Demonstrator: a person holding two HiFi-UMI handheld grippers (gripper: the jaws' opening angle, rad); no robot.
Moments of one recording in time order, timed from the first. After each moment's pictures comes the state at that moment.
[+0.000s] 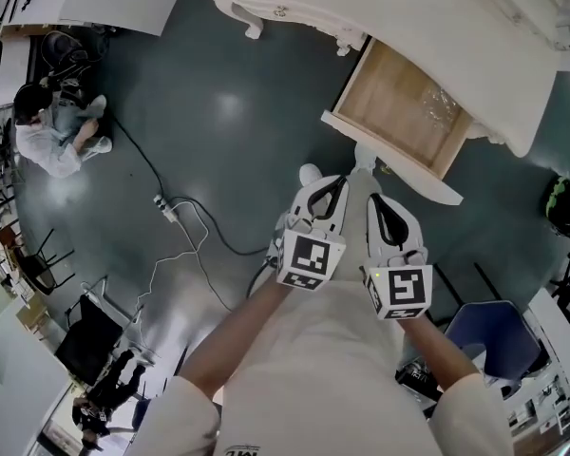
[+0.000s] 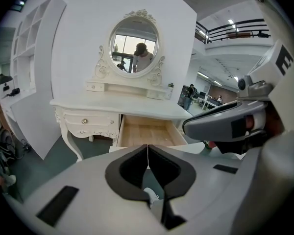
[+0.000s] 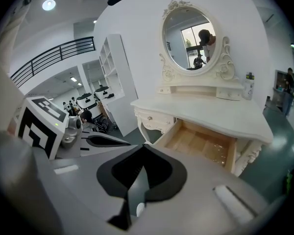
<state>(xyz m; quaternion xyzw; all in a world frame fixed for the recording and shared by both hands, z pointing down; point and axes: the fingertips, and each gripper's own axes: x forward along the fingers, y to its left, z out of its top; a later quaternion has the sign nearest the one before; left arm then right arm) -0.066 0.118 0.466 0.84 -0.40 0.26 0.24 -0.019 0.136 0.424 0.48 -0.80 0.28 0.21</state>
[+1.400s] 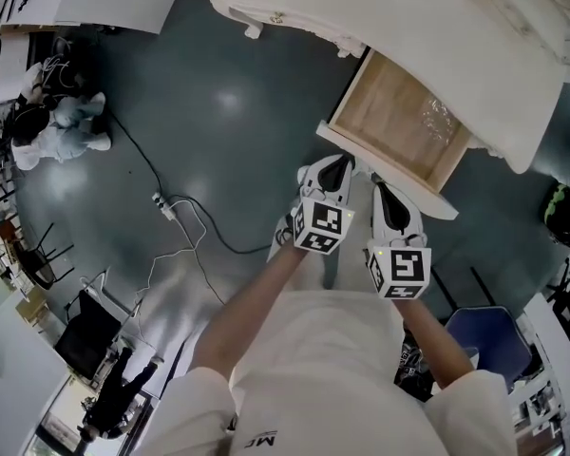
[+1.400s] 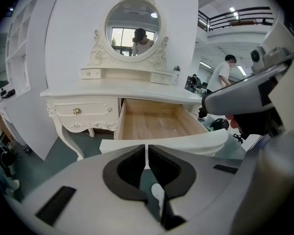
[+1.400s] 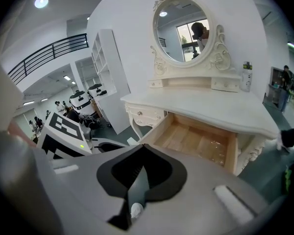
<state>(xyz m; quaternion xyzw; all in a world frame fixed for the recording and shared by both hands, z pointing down) -0.045 0.068 0.559 0.83 -0.41 0.32 0.23 0.012 0.094 0.476 0.50 -0.78 0.30 0.22</state>
